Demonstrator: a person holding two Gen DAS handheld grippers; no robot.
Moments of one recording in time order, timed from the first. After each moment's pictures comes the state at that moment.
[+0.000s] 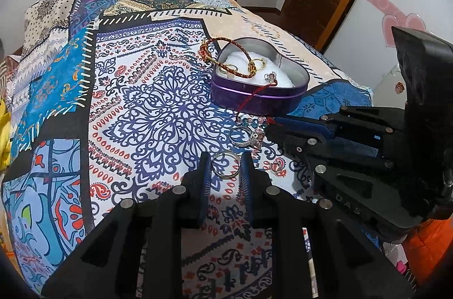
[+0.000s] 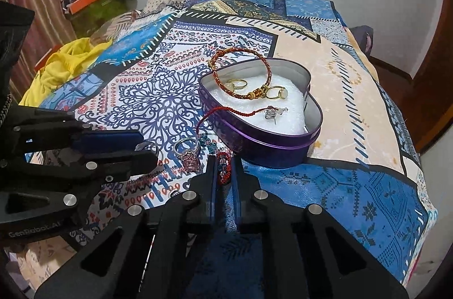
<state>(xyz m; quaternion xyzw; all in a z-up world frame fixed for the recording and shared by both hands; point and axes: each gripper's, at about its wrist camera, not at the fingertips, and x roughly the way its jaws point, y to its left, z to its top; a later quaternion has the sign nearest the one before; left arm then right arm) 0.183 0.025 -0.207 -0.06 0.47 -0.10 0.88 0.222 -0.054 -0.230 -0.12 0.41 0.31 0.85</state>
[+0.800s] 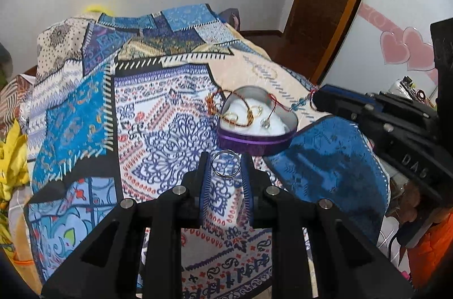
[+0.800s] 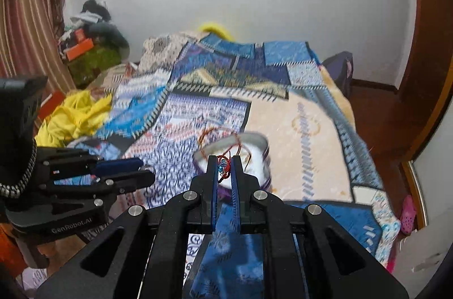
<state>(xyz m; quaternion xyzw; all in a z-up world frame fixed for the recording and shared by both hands) 0.182 0.030 -0.154 -0.05 0.41 -0.09 0.91 0.214 -0.082 -0.154 -0.05 0.32 0.29 0.90</state>
